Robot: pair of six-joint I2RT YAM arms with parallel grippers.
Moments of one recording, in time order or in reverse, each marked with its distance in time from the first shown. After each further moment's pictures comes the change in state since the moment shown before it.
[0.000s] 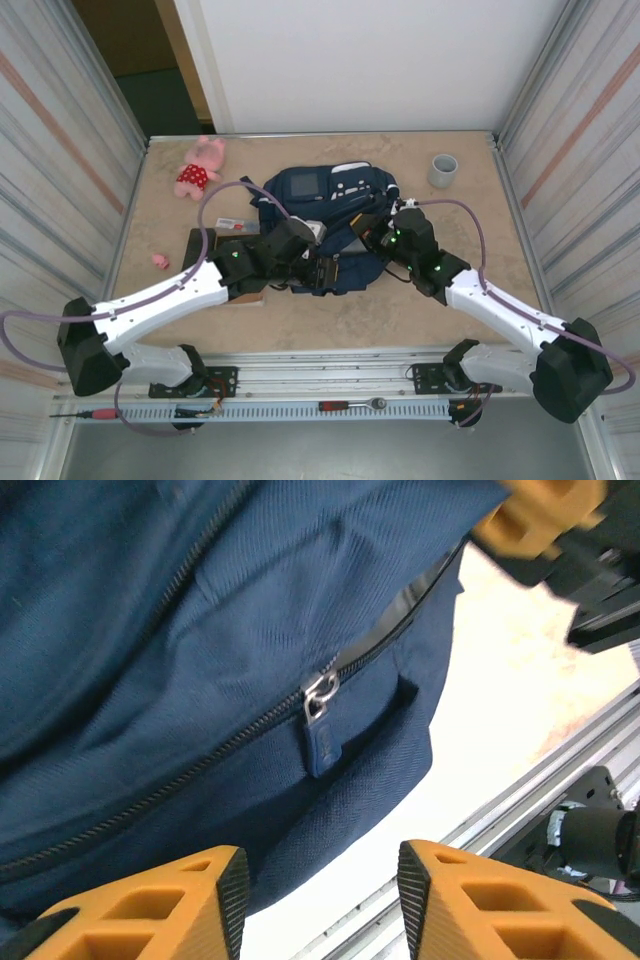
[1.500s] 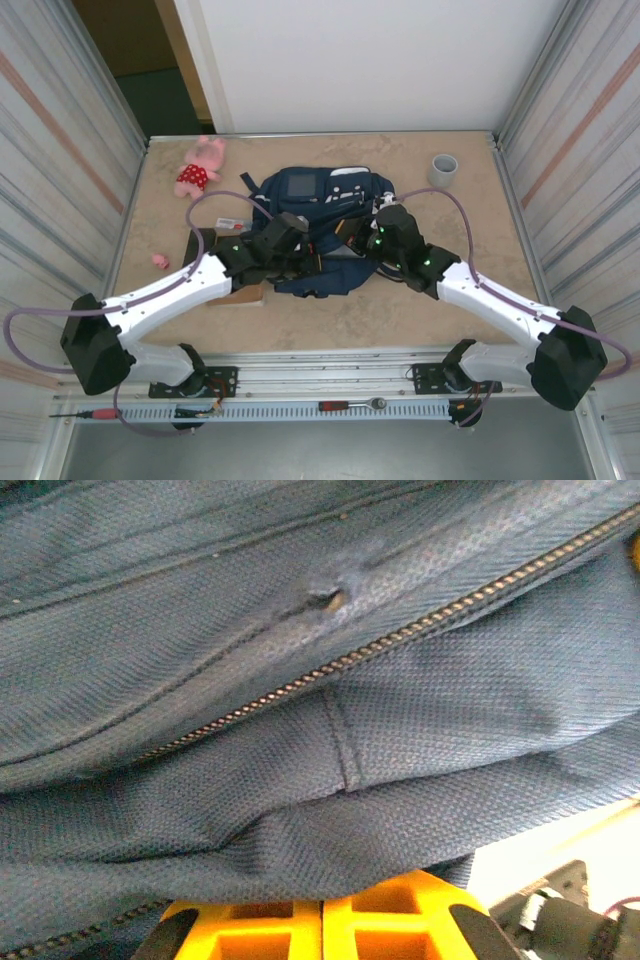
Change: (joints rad) left arm 0.124 0.023 -0.066 0.066 0.062 -0.213; right arm 0.072 0.061 0.103 -0.127 -0.021 -0.179
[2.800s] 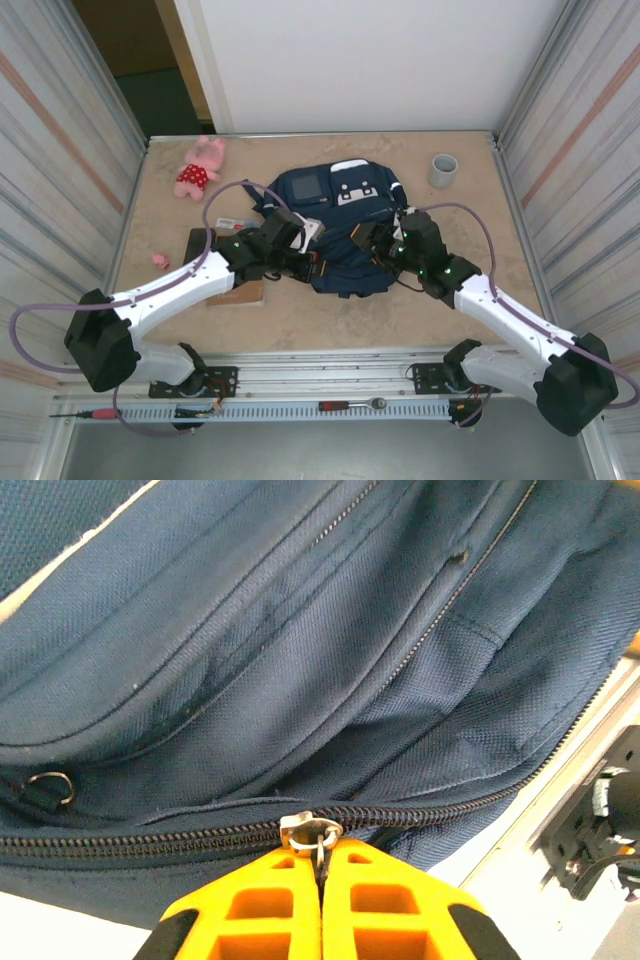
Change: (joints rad) left arm 0.047 0.031 -0.032 0.084 0.161 0.442; right arm -0.110 -0.145 -0.136 -0.081 -0.103 0.095
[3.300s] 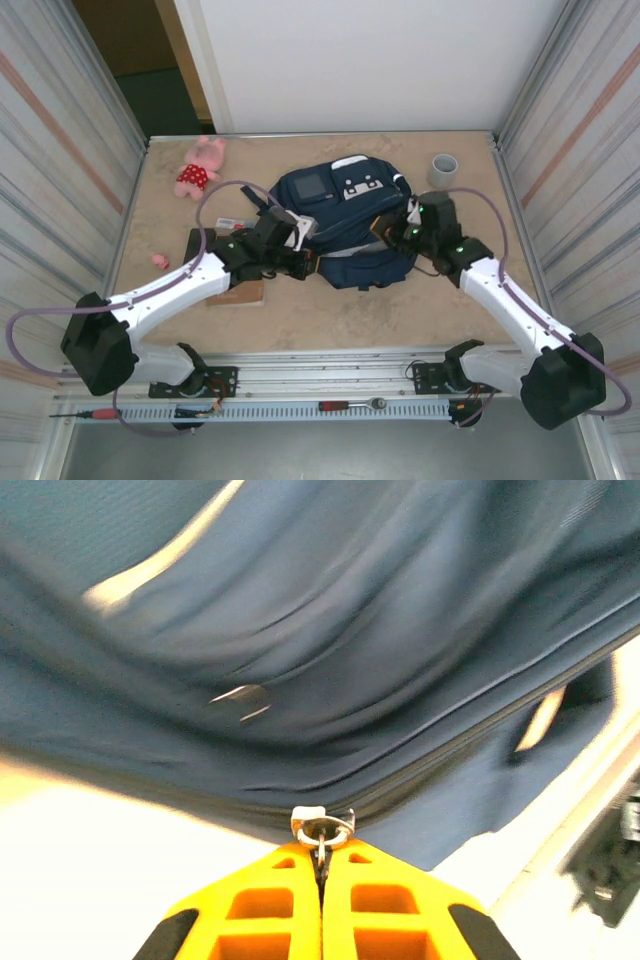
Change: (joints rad) left arm 0.054 -0.033 -0.055 0.023 -0.049 0.032; right arm -0.236 0.071 0.170 -0.181 -0.209 -0.143
